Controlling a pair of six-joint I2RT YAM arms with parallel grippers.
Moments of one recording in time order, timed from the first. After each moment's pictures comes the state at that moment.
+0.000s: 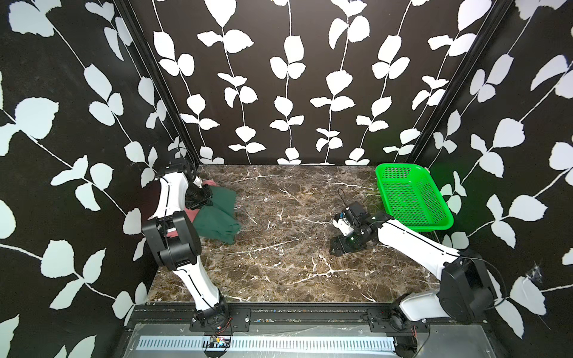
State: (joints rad) left arm 0.30 1.89 1.76 -1.23 0.28 -0.06; right arm 0.55 1.42 0.97 -0.87 -0.26 0.22
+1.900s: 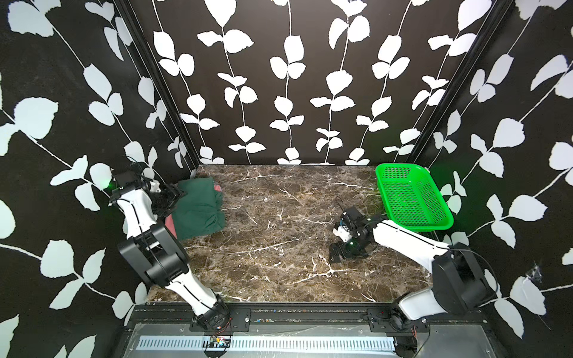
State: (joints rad) left arm 0.63 1.75 1.59 -0.96 0.65 -0.24; right arm 0.55 1.51 0.93 -0.89 -0.34 0.25
